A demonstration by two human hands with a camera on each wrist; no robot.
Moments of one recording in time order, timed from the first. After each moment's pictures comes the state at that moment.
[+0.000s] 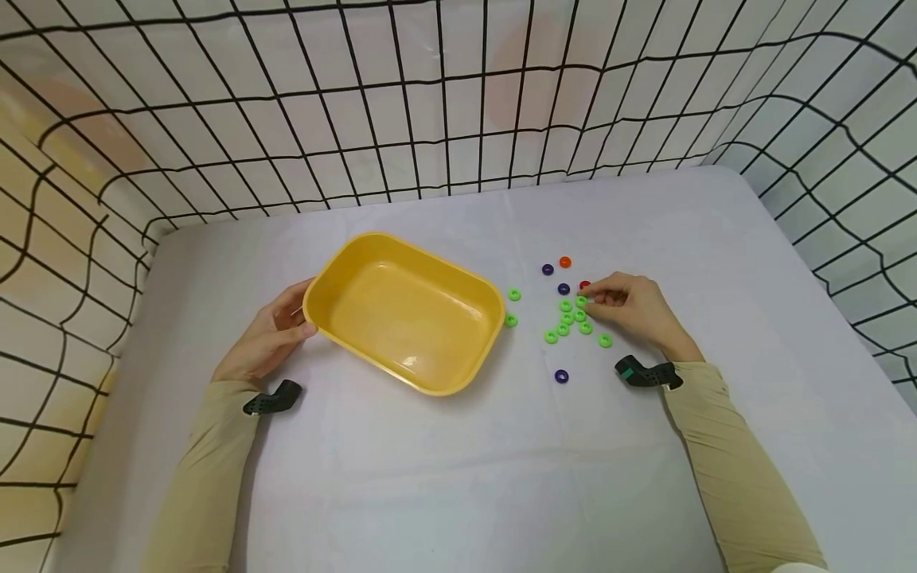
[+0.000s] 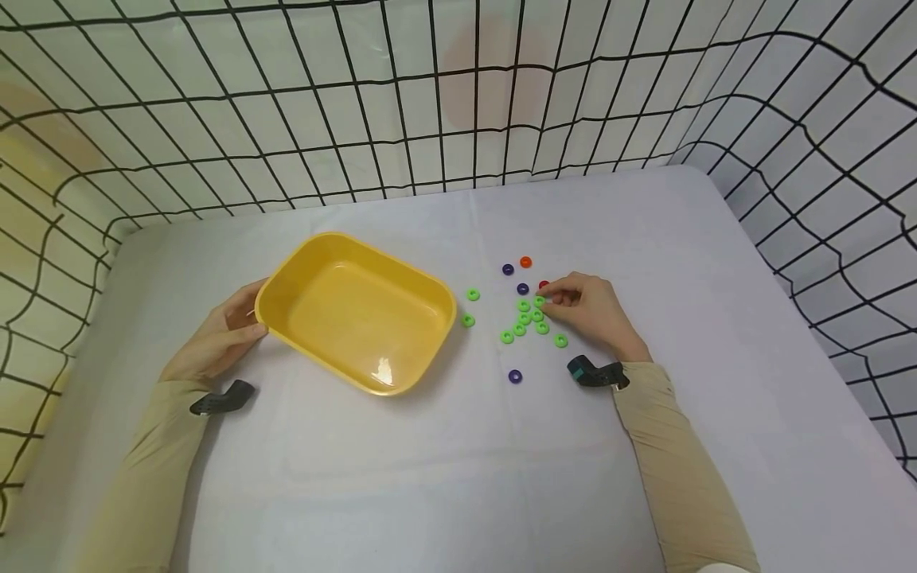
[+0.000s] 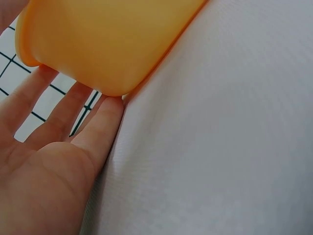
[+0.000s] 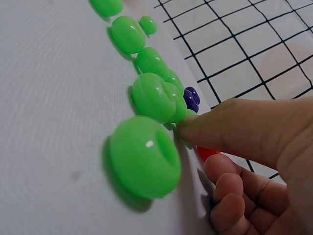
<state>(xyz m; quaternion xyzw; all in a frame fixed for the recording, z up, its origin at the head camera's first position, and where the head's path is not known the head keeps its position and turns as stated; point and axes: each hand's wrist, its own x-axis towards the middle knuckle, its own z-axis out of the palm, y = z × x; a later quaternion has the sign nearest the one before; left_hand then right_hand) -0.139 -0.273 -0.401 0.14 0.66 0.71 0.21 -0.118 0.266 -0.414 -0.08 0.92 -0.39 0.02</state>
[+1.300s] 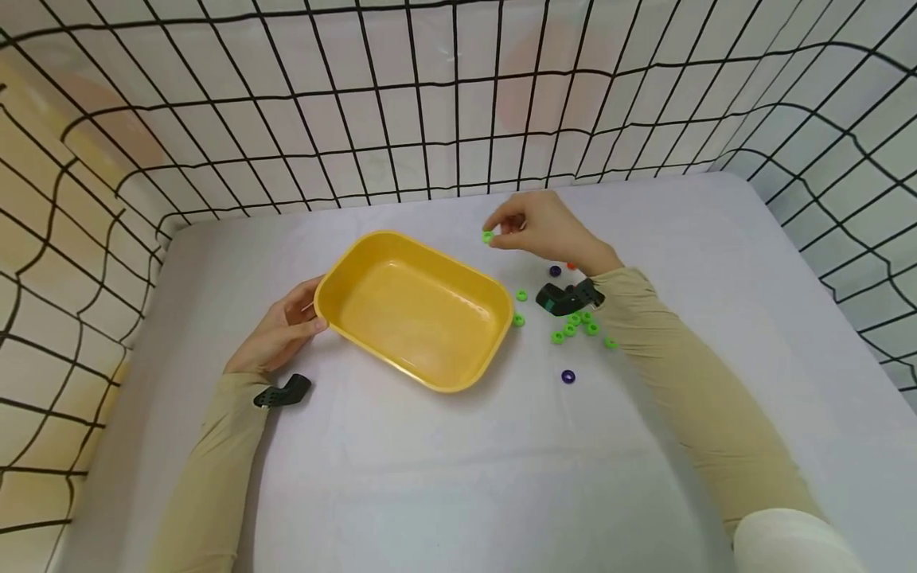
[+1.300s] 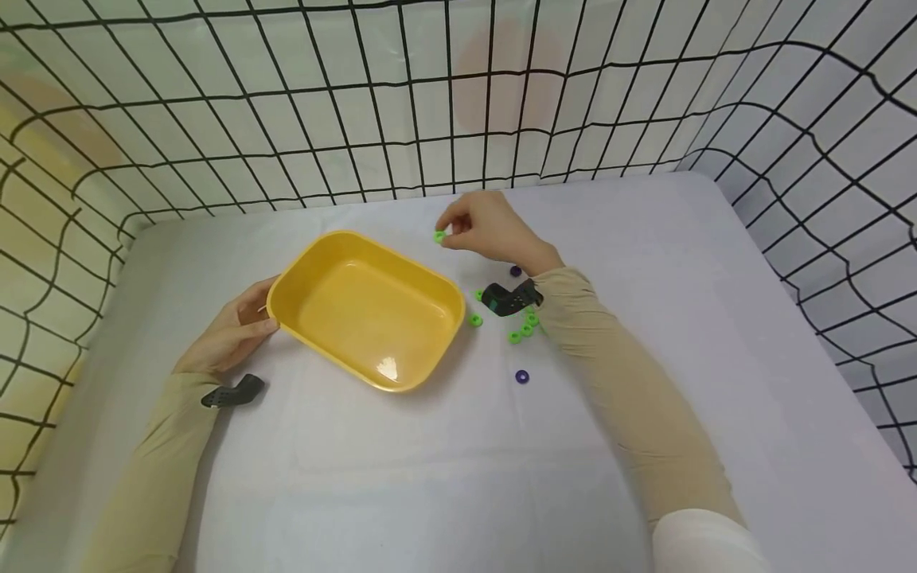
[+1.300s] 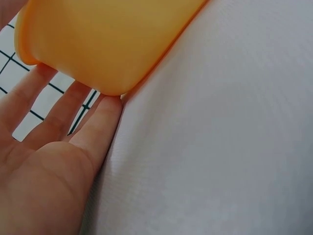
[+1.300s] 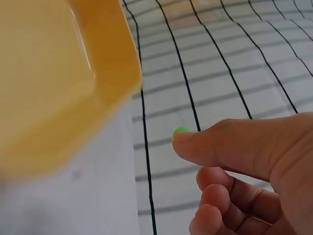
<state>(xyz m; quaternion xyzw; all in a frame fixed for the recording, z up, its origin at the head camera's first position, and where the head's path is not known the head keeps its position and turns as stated) -0.140 -0.272 -0.403 0.13 0.67 0.70 0.20 -0.194 0.137 -0.301 -0.23 0.91 -0.33 0.04</state>
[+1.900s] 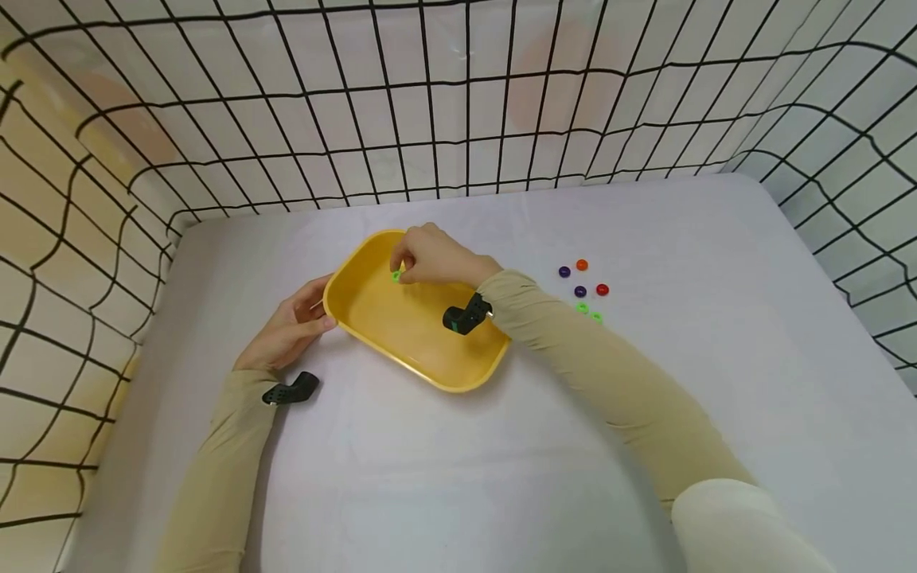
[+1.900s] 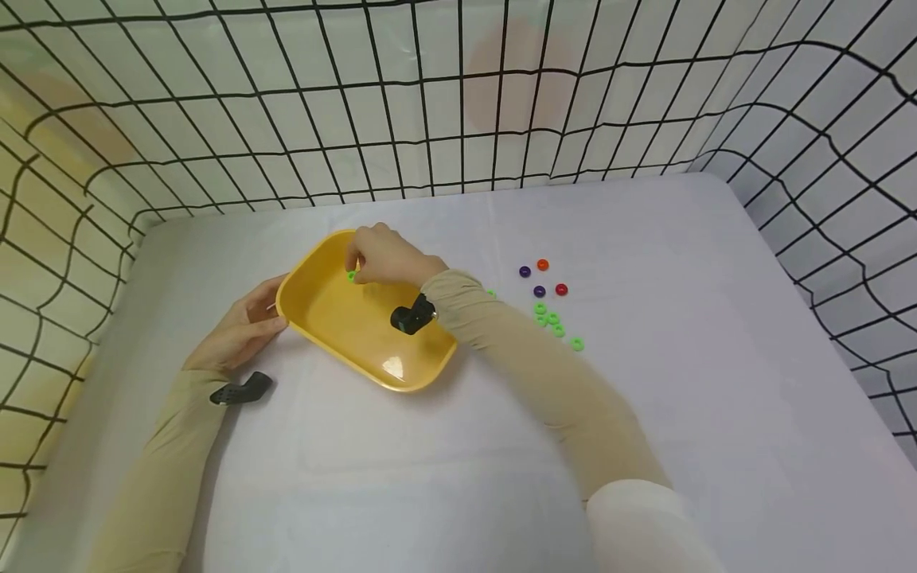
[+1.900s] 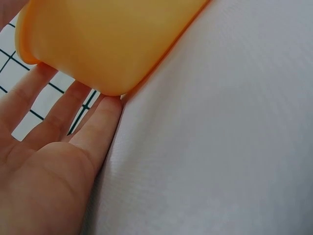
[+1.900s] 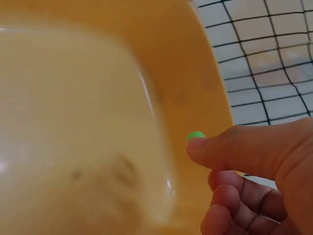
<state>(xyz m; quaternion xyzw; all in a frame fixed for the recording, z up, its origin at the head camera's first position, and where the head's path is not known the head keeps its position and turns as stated) -0.142 -0.274 -0.407 0.13 0.67 0.70 0.20 -0.212 0.000 -0.329 -0.34 0.89 -0.27 0.15</state>
